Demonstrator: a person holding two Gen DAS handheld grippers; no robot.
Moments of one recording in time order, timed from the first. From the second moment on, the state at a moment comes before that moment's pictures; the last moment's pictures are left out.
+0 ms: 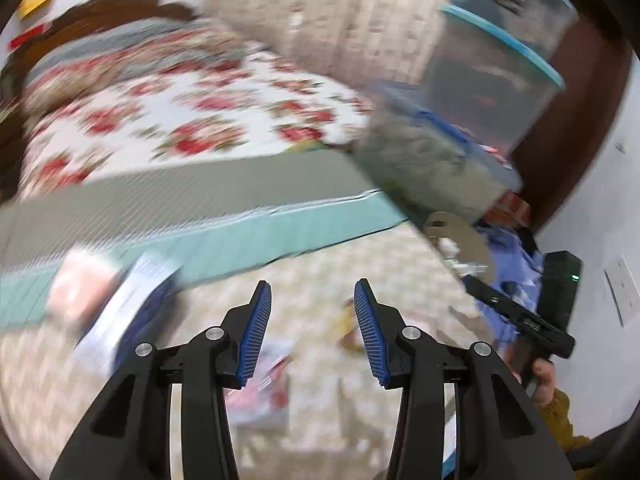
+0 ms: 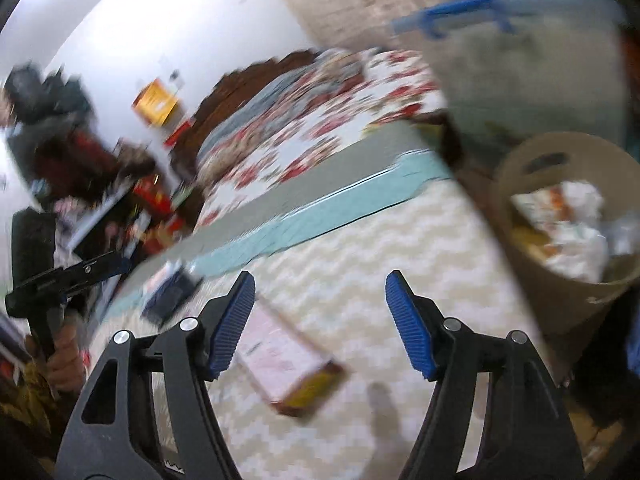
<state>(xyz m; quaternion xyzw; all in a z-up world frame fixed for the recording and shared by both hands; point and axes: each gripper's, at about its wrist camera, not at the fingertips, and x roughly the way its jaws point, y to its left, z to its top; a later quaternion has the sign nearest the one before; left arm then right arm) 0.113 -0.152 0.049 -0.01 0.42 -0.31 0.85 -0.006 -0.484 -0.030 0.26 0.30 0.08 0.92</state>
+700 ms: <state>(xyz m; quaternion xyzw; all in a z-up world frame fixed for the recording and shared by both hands) 0.109 -0.139 -0.055 0.02 0.50 -0.26 0.82 0.015 -0.397 -0.066 0.08 0.43 0.05 0.90</state>
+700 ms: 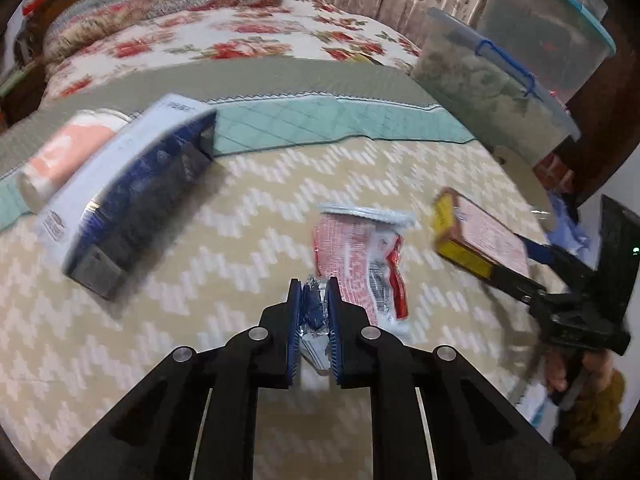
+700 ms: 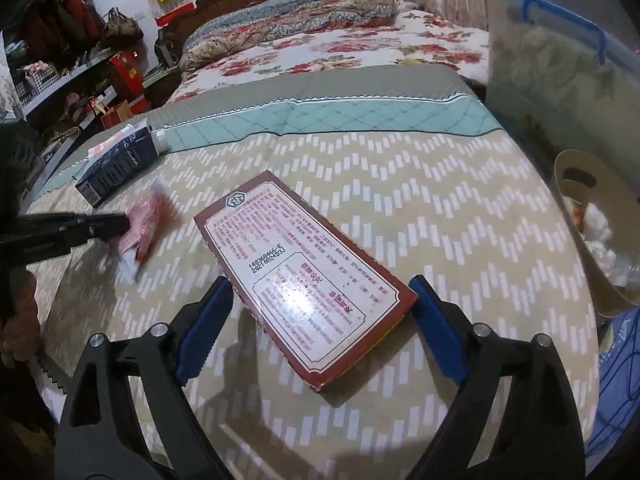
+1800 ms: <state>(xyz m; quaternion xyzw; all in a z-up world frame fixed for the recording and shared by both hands) 0.118 -0.427 0.010 0.07 0.46 -0.45 0.76 -0.052 -0.614 -0.049 0.24 0.31 -0.19 0.90</state>
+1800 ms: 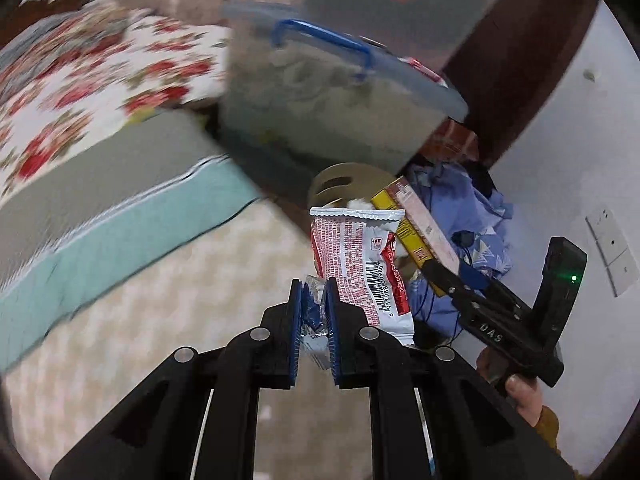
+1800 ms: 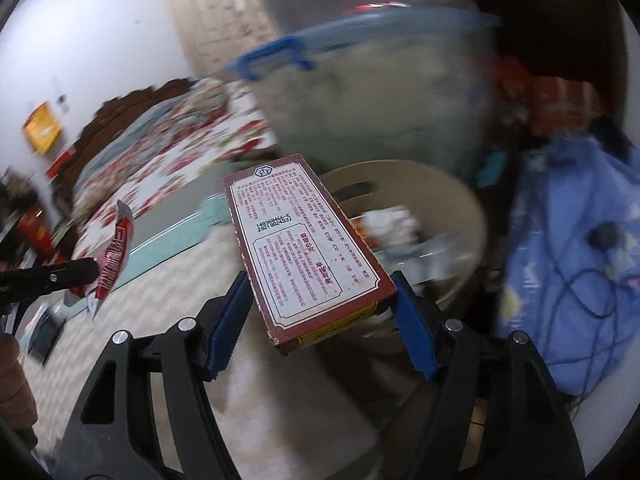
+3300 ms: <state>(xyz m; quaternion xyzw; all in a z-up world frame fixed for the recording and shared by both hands) 0.078 -0.232 -0.018 0.12 0.42 -0.26 0.86 -0.029 -0.449 -0.050 0.27 0.32 -0.02 0.91</state>
